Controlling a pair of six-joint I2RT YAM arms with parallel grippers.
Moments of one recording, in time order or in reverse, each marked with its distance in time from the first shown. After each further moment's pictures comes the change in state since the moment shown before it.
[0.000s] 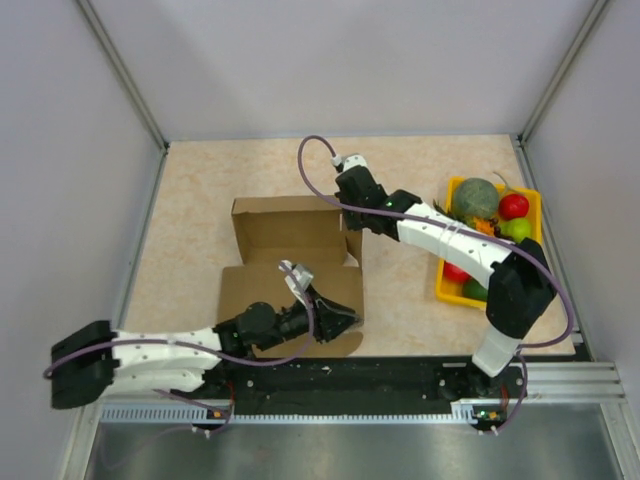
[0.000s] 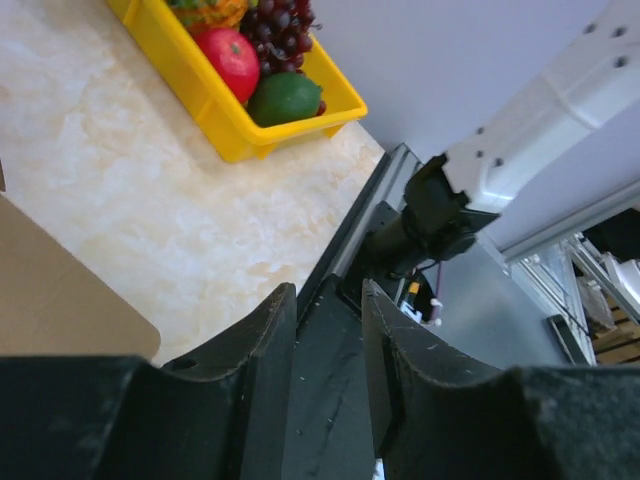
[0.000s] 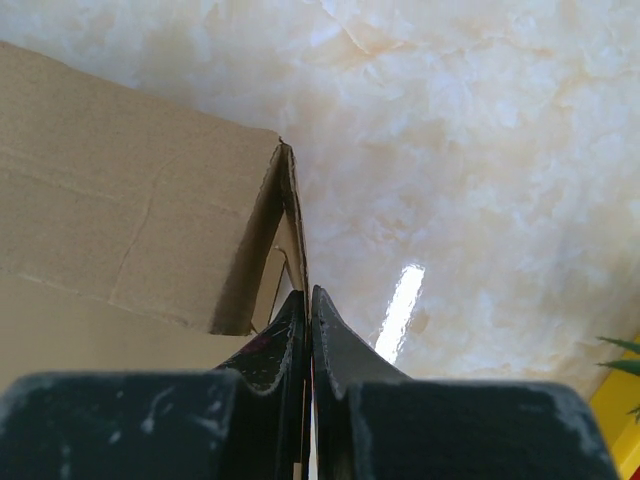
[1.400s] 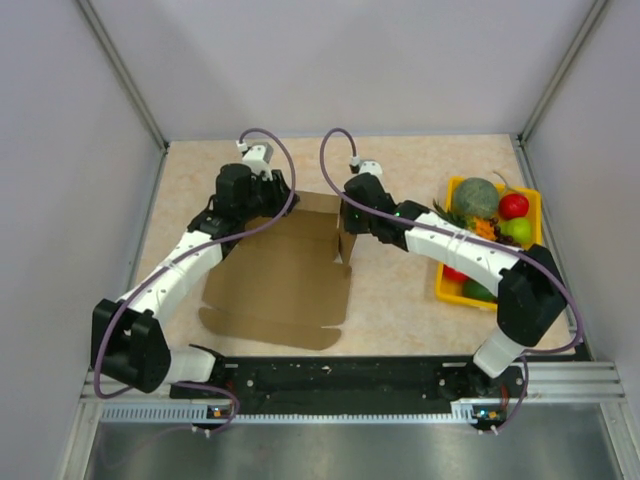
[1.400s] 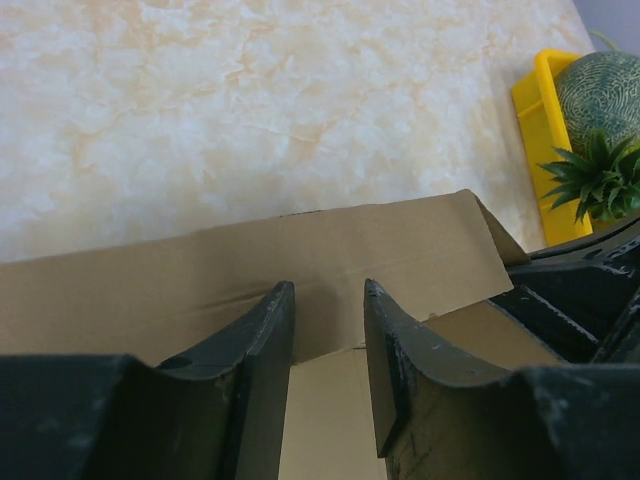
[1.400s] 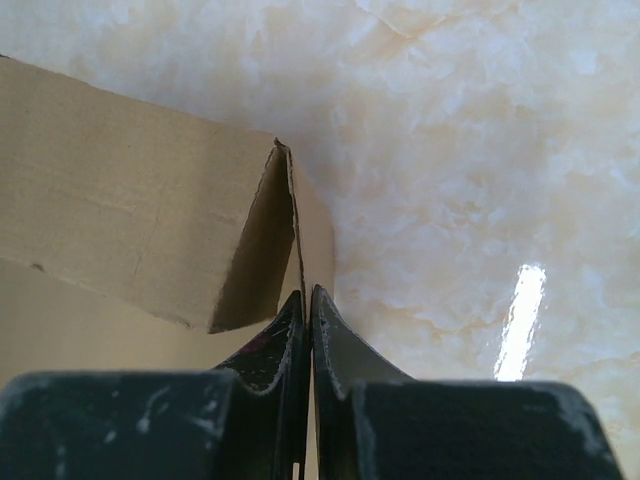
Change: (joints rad) left arm 0.870 0.259 0.839 -0.999 0.275 0.350; right arm -0.002 -0.076 -0.144 0.157 -0.055 0.238
